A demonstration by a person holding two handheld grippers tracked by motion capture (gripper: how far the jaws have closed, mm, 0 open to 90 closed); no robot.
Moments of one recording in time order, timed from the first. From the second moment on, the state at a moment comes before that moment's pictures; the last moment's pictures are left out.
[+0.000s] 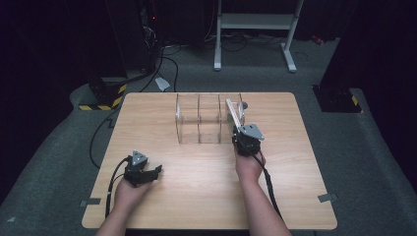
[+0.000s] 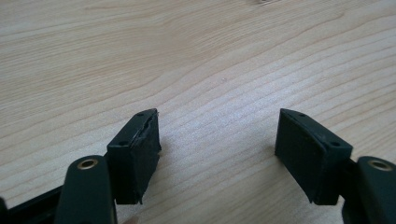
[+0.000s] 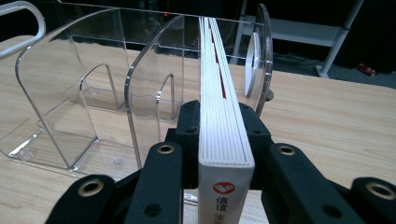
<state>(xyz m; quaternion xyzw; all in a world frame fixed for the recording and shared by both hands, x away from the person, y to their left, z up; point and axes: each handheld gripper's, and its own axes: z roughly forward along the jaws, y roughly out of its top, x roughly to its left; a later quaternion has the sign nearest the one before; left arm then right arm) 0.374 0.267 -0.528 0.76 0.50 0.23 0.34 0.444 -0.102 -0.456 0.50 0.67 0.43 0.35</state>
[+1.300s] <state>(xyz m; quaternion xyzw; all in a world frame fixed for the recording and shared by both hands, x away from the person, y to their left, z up) 0.373 0.266 -0.528 0.76 0.50 0.23 0.34 0.433 -0.101 -0.463 0.53 0.65 0.41 0.36</state>
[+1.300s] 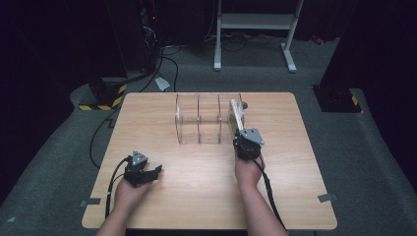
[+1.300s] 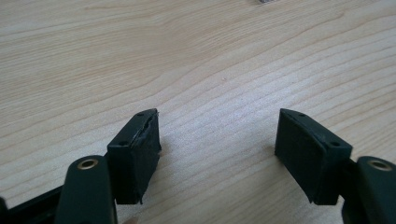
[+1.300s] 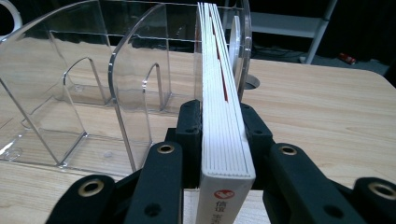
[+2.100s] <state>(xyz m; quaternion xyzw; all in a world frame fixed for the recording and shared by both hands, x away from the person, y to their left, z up) 0.373 0.267 -0.528 0.76 0.50 0.23 0.34 0.403 -0.122 -0.475 0.51 0.67 0.45 0.30</state>
